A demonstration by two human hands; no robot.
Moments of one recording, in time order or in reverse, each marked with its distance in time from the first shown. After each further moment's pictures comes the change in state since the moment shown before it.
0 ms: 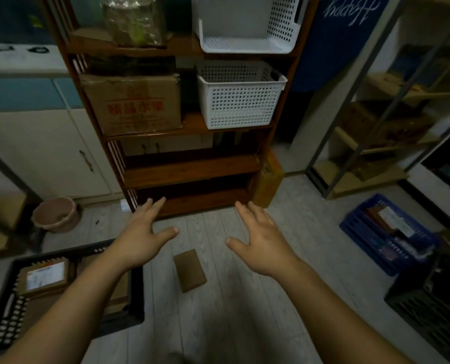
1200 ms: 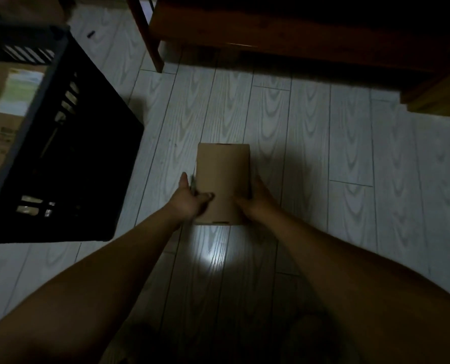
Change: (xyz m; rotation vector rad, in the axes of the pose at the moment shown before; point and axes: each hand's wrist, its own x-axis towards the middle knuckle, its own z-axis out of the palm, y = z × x) left_hand 0.313 -0.491 0.523 -0.543 0.019 -0.766; right_hand 0.406 0.350 0.658 0.362 -0.518 0.279
